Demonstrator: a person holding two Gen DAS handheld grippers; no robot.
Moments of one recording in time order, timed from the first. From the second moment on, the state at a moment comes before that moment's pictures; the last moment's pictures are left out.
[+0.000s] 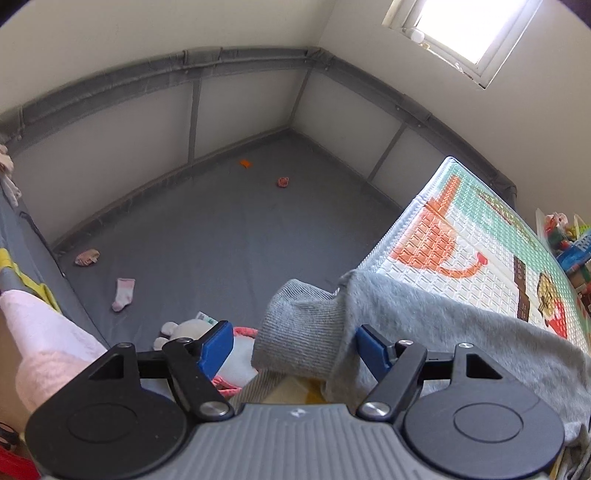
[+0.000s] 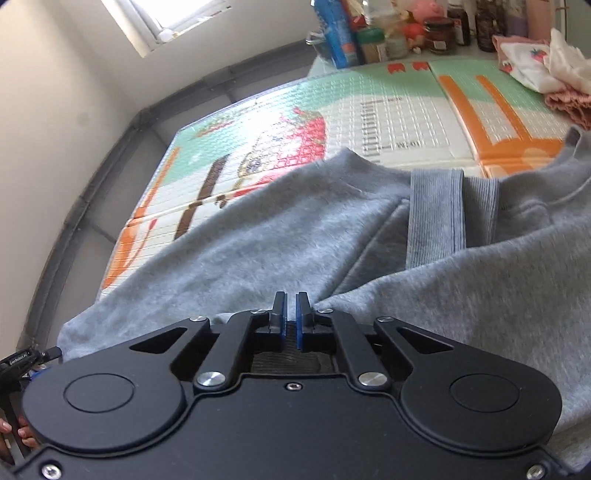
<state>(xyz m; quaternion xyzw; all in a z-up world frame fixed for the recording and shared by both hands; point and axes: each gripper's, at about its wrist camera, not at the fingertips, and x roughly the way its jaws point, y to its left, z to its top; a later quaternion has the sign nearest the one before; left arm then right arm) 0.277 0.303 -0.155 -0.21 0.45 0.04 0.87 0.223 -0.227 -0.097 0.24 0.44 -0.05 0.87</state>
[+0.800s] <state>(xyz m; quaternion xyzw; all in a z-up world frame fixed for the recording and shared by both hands) 0.283 0.357 -0.190 -0.40 0.44 -0.07 0.80 0.232 -0.223 -0.119 0.24 0.46 -0.07 0.85</state>
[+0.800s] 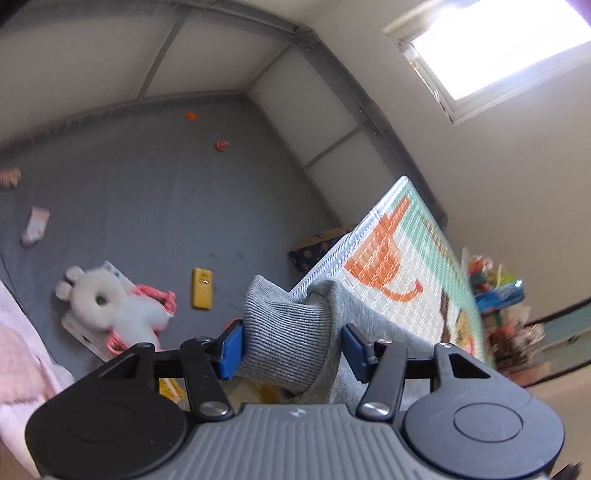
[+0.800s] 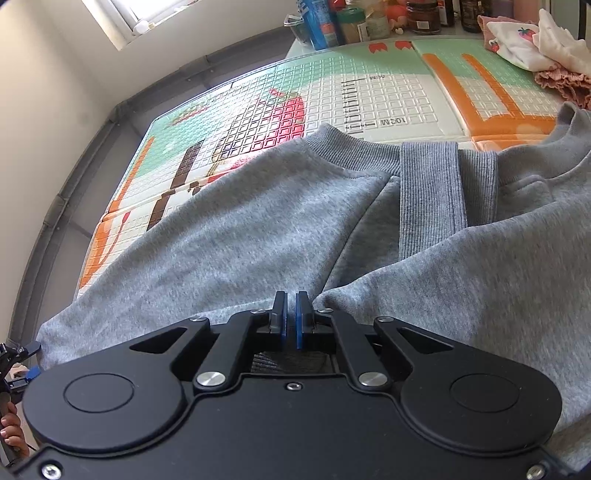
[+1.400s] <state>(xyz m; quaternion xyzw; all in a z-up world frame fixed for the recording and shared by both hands) 0.264 0.394 -0.226 -0.54 0.38 -0.13 0.74 0.234 -0.220 -0.122 0.23 0.46 -0.08 0.85</state>
